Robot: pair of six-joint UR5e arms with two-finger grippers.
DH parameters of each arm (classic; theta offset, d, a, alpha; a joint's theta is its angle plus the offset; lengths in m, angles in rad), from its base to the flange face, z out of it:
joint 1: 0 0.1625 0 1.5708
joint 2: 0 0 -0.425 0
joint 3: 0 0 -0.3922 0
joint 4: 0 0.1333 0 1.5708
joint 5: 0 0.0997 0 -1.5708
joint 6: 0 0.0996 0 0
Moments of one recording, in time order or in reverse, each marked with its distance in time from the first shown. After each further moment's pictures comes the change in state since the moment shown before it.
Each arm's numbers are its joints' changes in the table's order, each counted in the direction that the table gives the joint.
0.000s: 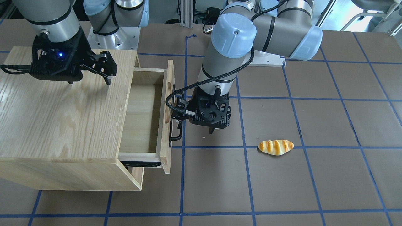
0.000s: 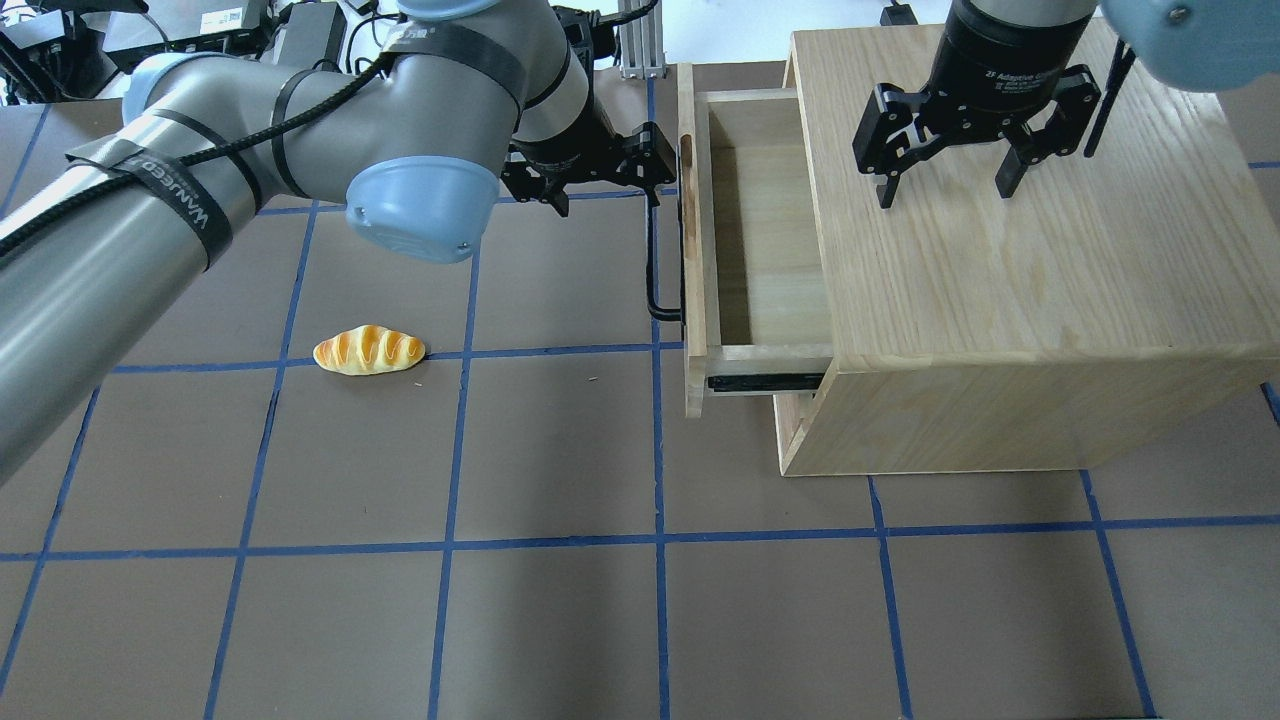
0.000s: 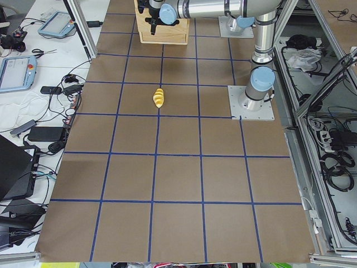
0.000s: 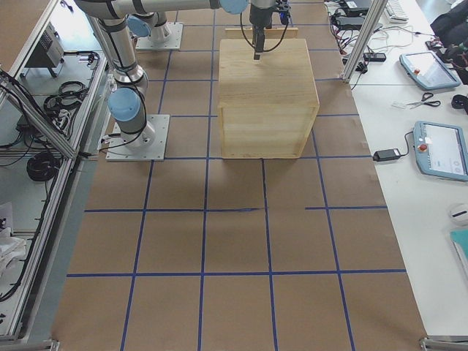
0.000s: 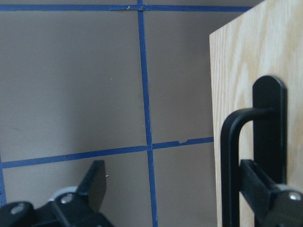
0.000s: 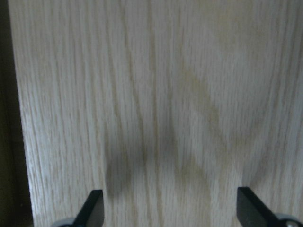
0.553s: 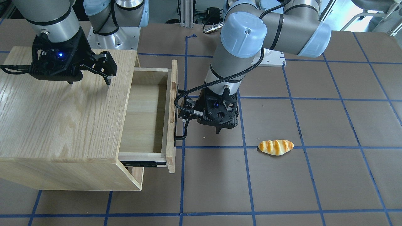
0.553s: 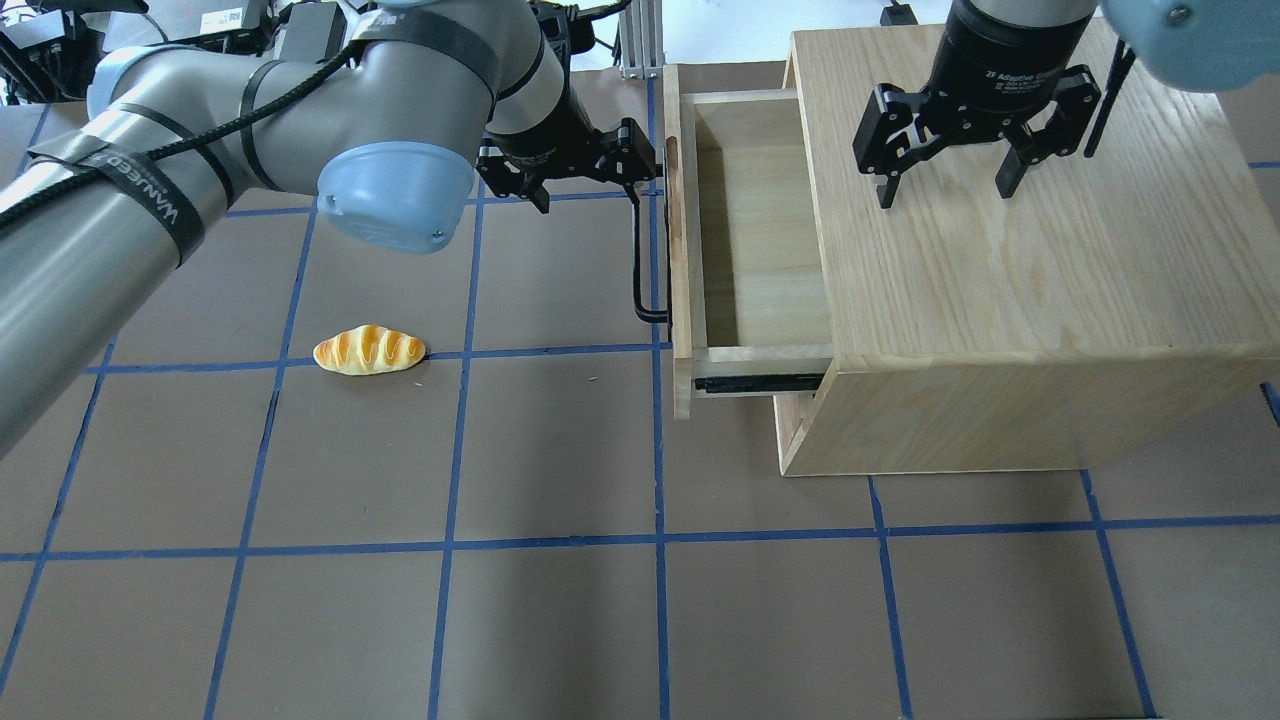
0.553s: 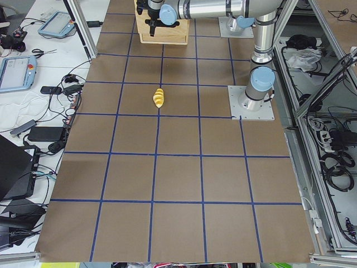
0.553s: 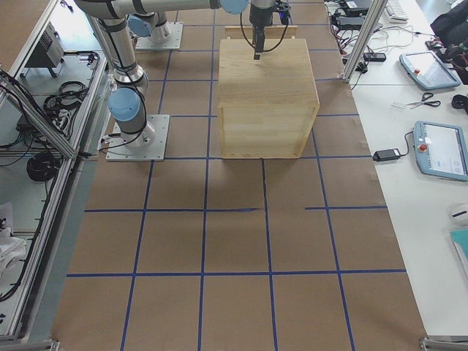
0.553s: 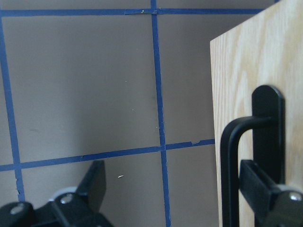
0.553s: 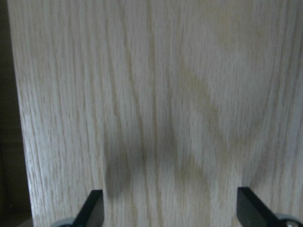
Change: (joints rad) left arm 0.020 0.014 0.000 -0.031 0.000 0.032; right arm 0.000 0.000 0.000 0.000 0.000 0.000
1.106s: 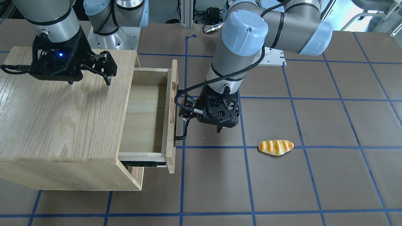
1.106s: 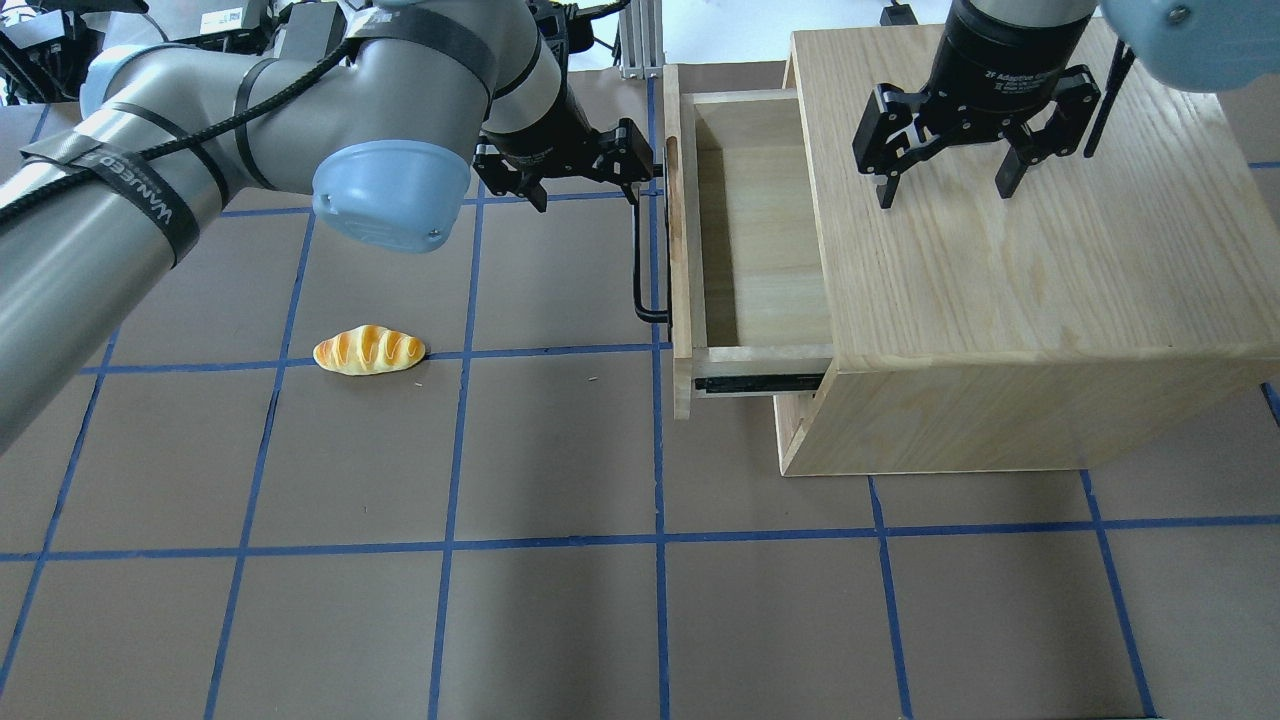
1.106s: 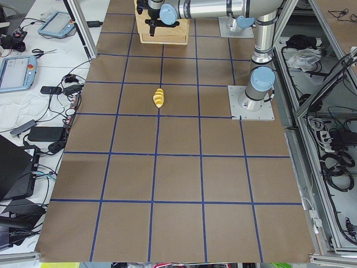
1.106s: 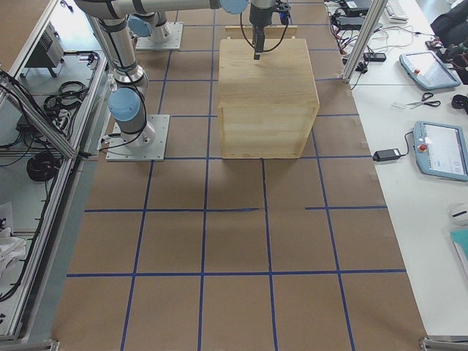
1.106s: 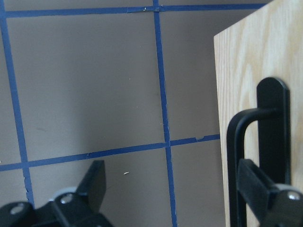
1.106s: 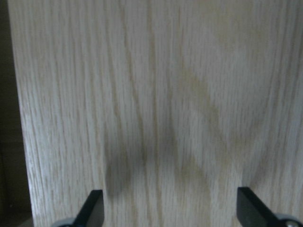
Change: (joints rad) left arm 0.001 0.007 -0.001 -0.006 -0.002 0.018; right arm 0.000 0.000 0.000 0.000 0.000 0.000
